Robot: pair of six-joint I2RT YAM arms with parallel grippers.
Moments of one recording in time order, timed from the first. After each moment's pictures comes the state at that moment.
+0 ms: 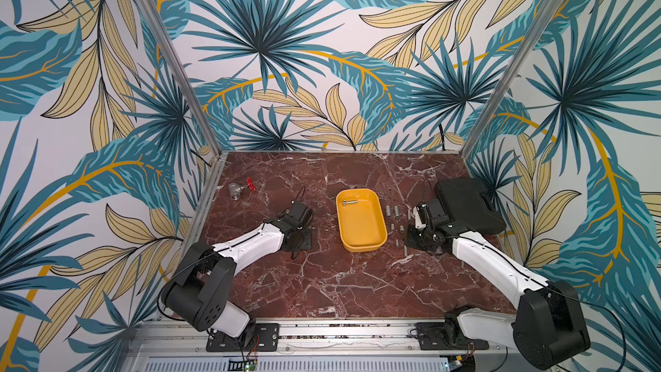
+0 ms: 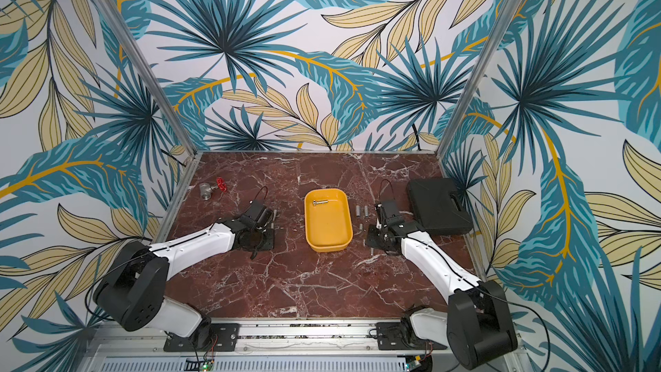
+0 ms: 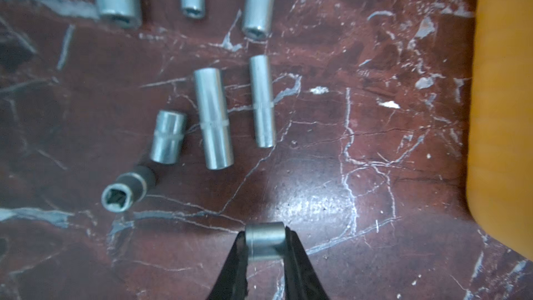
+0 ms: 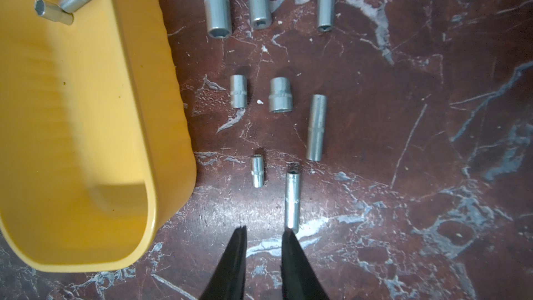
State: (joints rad) left arm -0.50 1.51 0.82 -0.51 -0.04 -0.58; right arm 0.27 1.26 0.77 -0.62 -0.04 0.48
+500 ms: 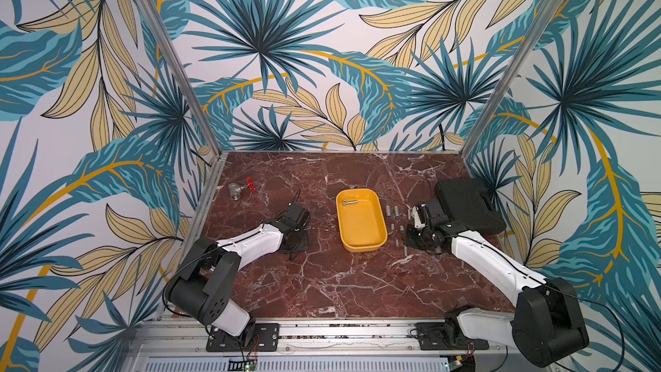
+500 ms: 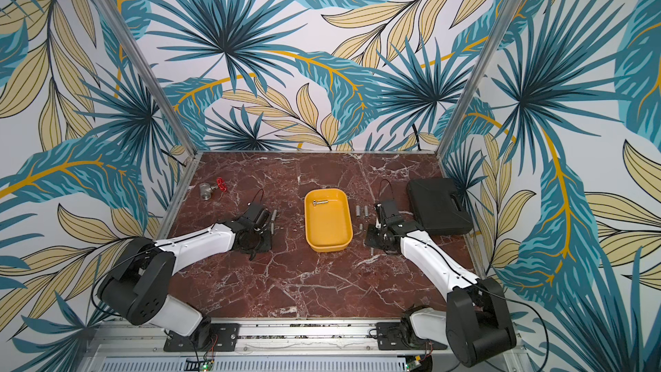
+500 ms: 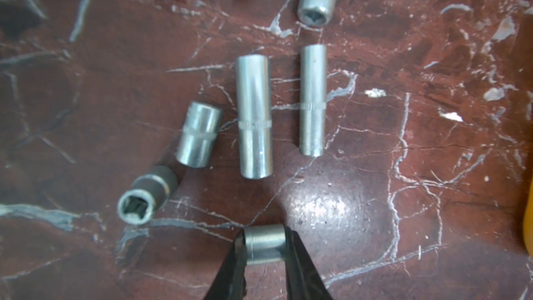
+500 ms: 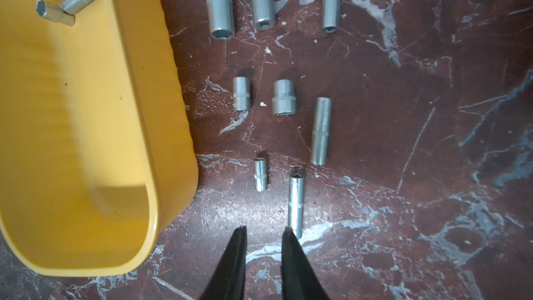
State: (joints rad) left arm -0.46 1.55 0.80 -0.47 -0.04 -0.60; right arm 0.27 1.27 0.77 -0.60 -0.05 0.48
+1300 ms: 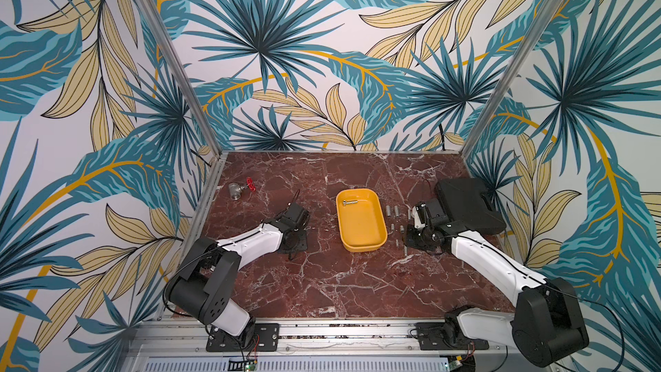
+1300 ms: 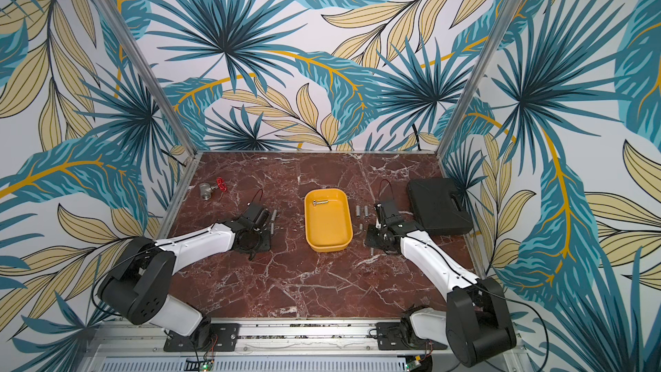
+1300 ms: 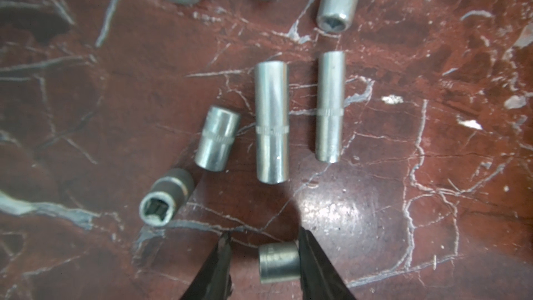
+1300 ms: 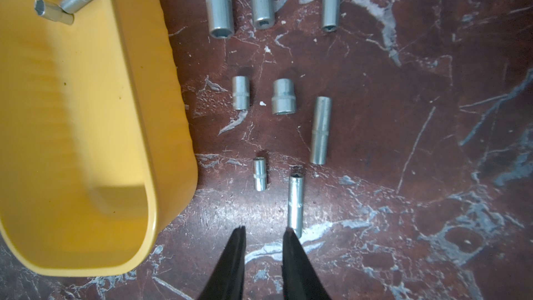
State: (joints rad) left arm -0.46 1.54 0.80 -0.49 -0.07 -0.60; right arm 0.27 1.27 0.77 -0.60 -0.05 0.48
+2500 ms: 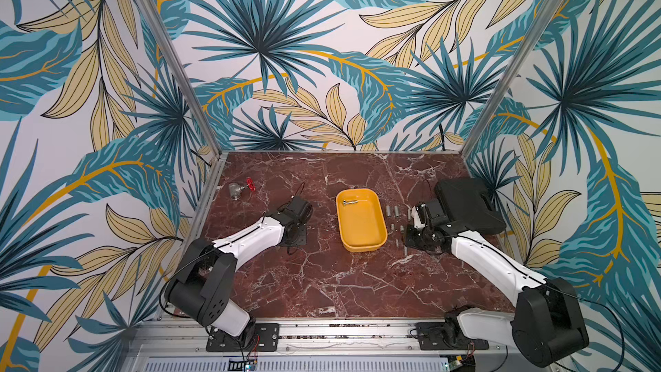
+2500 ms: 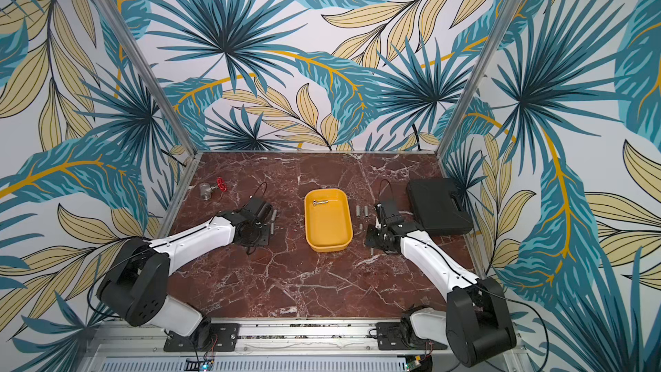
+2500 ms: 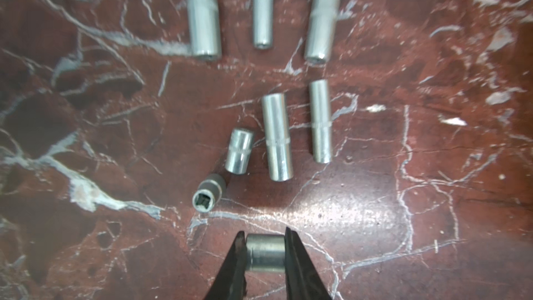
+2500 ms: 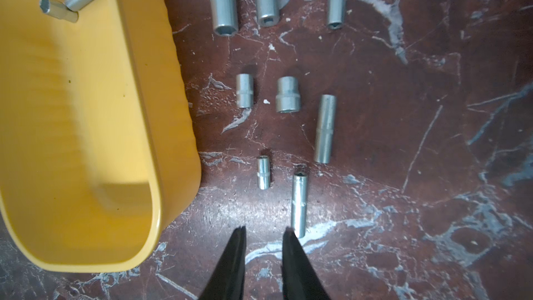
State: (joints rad) left arm -0.47 1.54 0.94 -0.65 -0.17 -0.47; right arm 0.27 1.27 0.77 -0.60 -0.06 0.48
